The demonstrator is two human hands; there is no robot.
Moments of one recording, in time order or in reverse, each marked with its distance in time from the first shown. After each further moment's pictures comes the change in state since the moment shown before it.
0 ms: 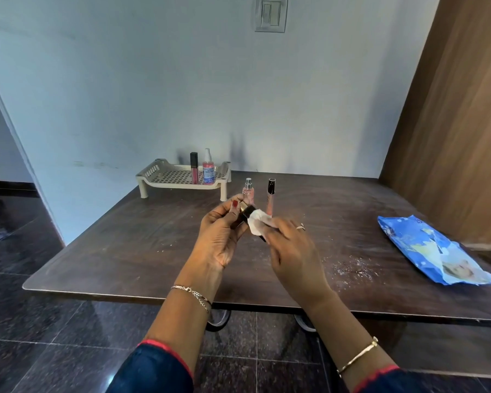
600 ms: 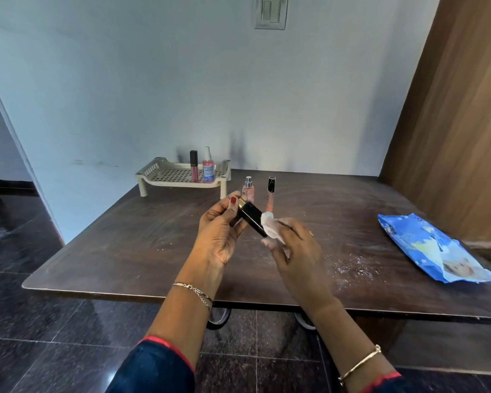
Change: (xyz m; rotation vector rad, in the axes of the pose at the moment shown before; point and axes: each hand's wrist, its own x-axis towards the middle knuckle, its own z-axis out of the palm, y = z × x) left_hand 0.003 0.000 -0.002 -0.043 0.043 -0.014; right_hand -0.011 0.004 0.005 0.164 0.083 0.219
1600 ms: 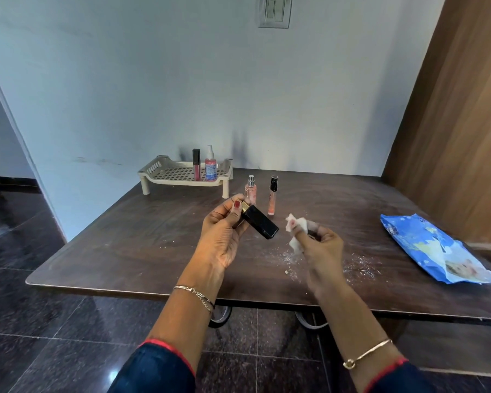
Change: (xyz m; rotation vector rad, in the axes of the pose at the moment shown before) left_hand -0.006 -0.003 -0.004 0.008 -0.012 0.014; right_hand 0.019 0.002 -0.013 0.933 0.165 0.973
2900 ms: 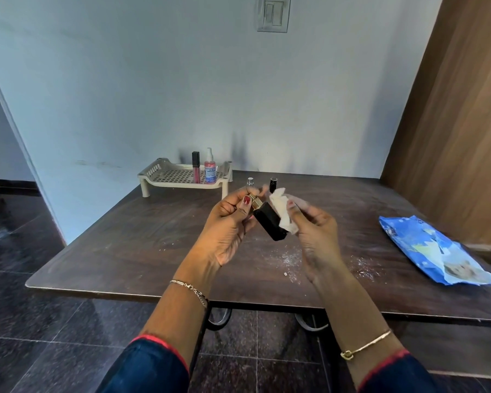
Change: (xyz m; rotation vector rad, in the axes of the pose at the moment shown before) left_hand -0.009 0.015 0.016 0.194 -0.313 0.023; right_hand 0.000 -0.027 0.019 0.064 -0.177 -0.092
